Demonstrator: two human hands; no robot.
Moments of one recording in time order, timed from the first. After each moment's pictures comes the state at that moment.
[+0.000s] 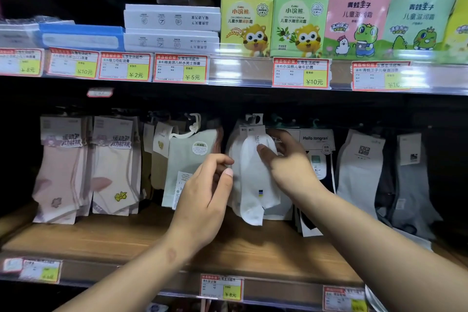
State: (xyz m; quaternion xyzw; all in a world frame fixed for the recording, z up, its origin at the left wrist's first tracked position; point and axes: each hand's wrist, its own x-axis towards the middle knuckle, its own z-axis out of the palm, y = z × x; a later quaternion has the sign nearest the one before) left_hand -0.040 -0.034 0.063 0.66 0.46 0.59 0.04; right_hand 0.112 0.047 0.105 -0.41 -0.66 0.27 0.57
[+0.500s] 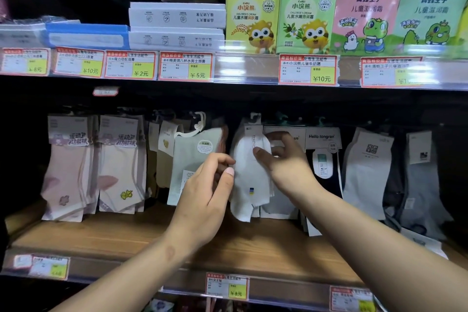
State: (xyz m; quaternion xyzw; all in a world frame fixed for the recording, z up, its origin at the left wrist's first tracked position) left_hand -0.050 -0.035 0.062 0.67 0.46 0.58 0.06; right_hand 0.100 0.053 0.099 -0.43 -0.65 0.30 0.55
